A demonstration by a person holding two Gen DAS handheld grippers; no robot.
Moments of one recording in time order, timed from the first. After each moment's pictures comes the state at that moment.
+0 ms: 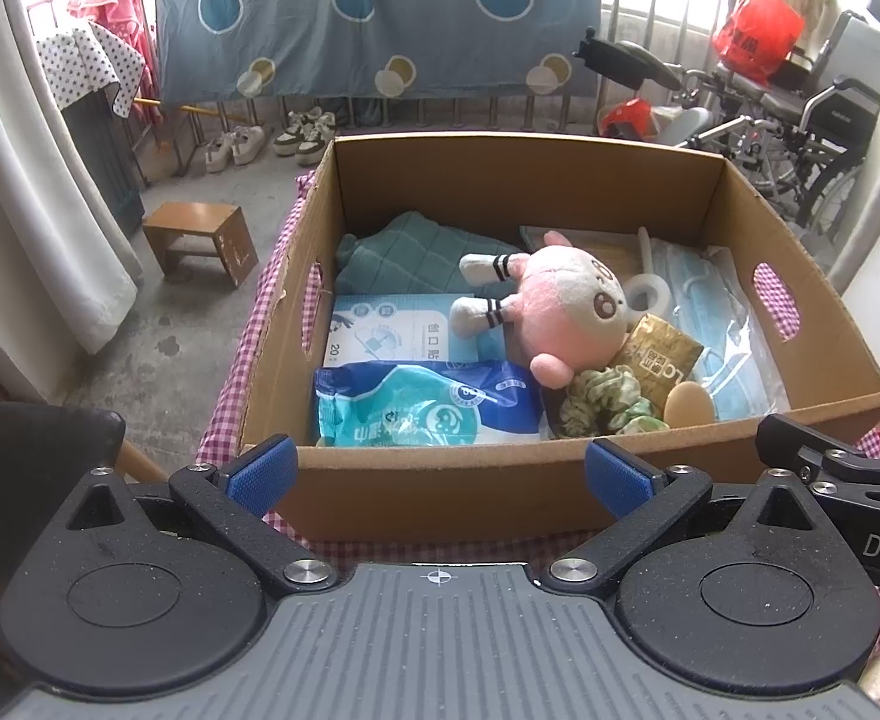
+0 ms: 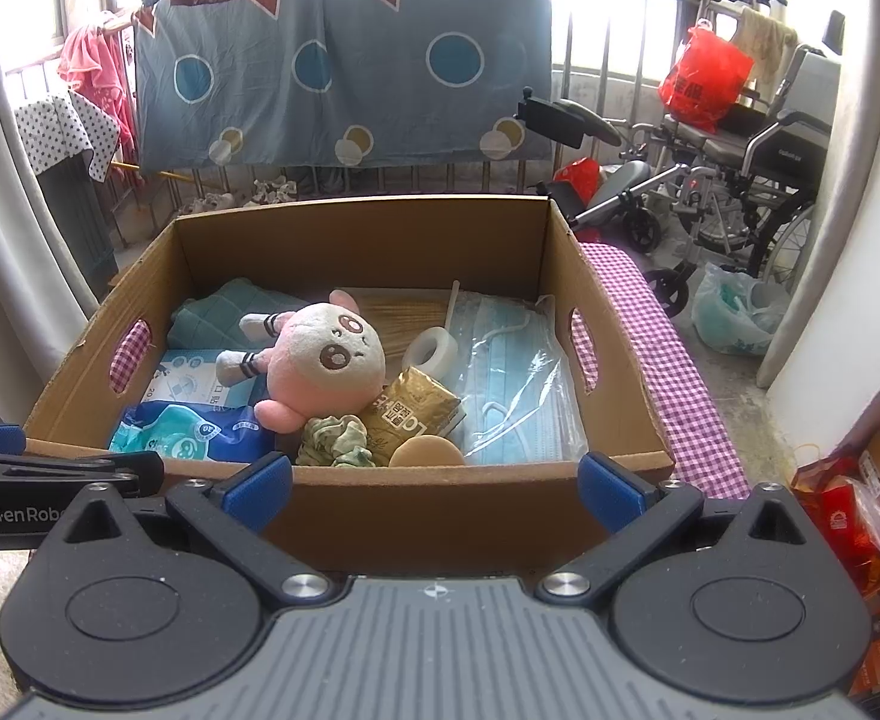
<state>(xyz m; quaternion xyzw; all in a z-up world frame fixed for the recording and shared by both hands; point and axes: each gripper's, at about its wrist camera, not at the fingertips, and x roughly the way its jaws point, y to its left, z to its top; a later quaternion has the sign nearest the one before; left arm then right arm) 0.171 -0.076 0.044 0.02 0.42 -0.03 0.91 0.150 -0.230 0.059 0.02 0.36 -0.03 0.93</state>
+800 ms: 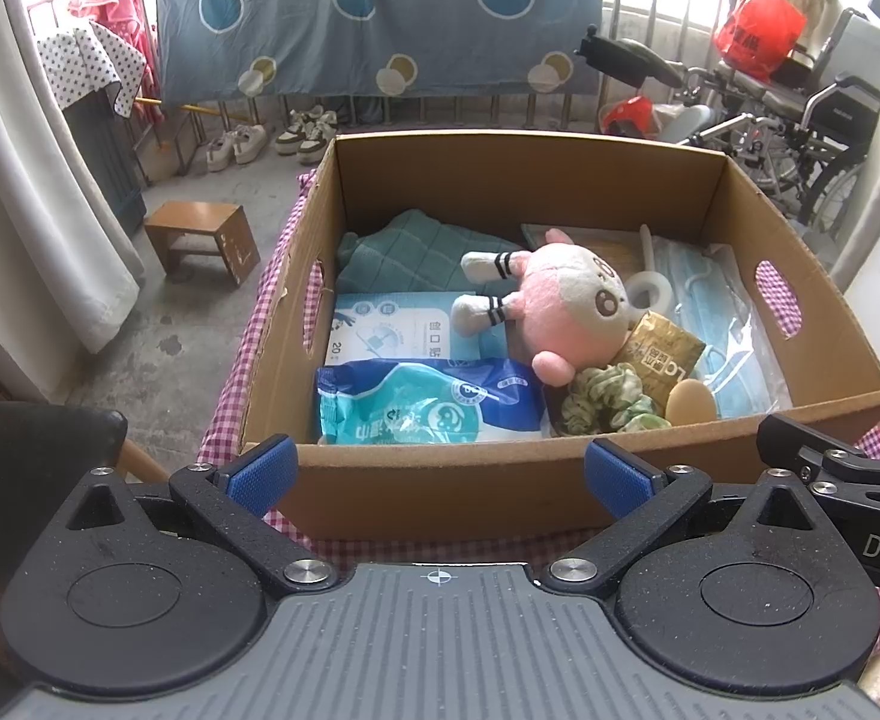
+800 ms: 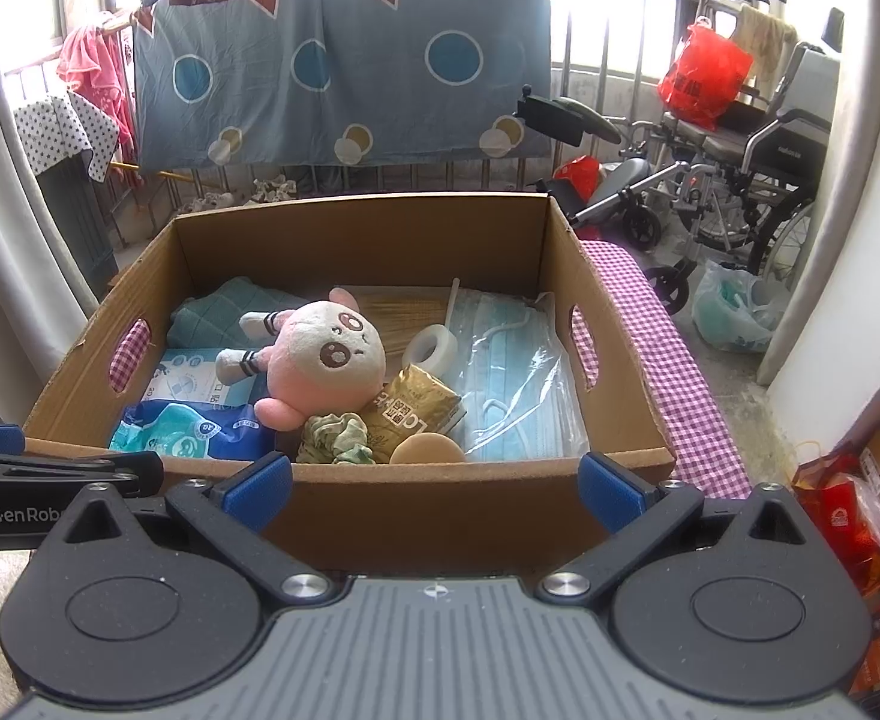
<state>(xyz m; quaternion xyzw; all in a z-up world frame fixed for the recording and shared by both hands) 0.171 -0.076 0.041 0.02 0.42 -0.03 0.91 0.149 -0.229 0.056 0.02 0.36 -0.03 0.93</state>
